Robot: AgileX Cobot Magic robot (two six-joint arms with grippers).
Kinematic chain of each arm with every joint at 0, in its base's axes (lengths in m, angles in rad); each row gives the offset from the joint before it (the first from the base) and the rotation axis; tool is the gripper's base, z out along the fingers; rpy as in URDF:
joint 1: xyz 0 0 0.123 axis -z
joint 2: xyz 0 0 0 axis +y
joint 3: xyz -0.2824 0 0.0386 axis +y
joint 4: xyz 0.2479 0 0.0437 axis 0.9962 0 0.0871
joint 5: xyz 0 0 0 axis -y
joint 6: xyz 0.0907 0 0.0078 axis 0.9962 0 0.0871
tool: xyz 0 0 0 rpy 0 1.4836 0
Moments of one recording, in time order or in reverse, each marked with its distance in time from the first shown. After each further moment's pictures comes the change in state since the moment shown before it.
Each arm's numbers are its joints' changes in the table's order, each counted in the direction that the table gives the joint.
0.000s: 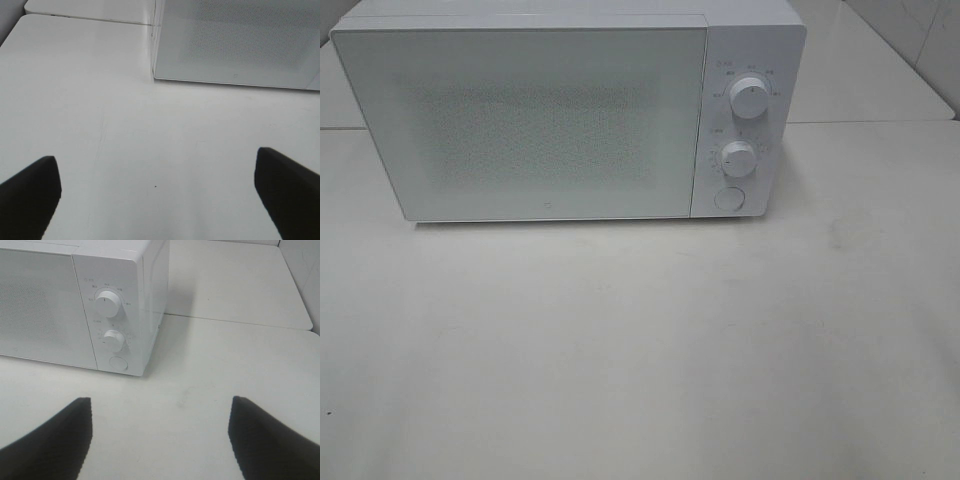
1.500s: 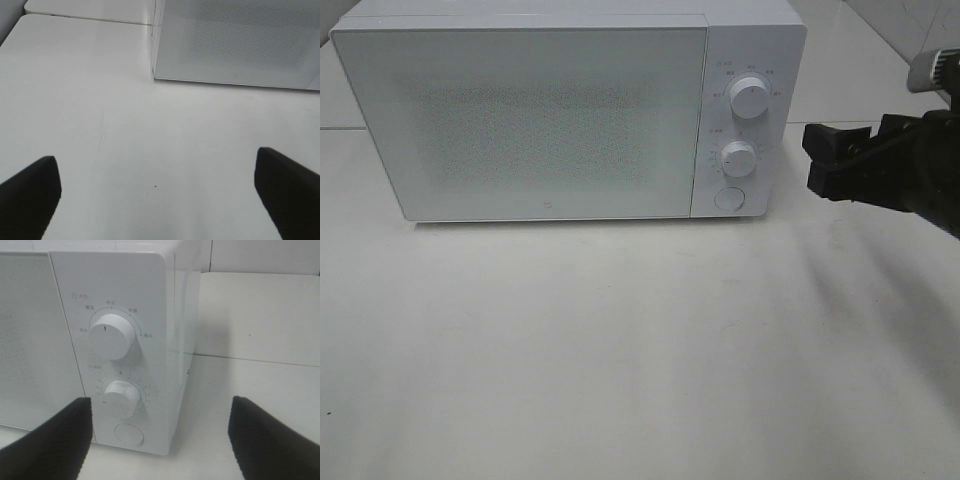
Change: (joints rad) left arm 0.000 0.000 0.000 0.000 0.000 0.000; right arm -0.057 0.947 0.164 0.262 1.310 -0.186
